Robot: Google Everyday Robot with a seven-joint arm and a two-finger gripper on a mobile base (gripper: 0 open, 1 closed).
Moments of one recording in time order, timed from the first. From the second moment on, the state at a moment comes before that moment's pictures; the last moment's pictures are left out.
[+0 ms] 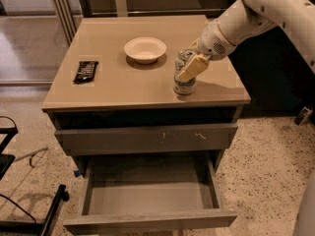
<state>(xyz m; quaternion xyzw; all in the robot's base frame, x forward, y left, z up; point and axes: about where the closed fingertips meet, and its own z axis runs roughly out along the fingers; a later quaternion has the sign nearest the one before) 0.648 -0.093 0.874 -0.60 0.72 0.18 0.28</state>
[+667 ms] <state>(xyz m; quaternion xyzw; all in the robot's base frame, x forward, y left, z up) 0.637 -0.093 0.884 -0.60 0.72 0.18 0.29</state>
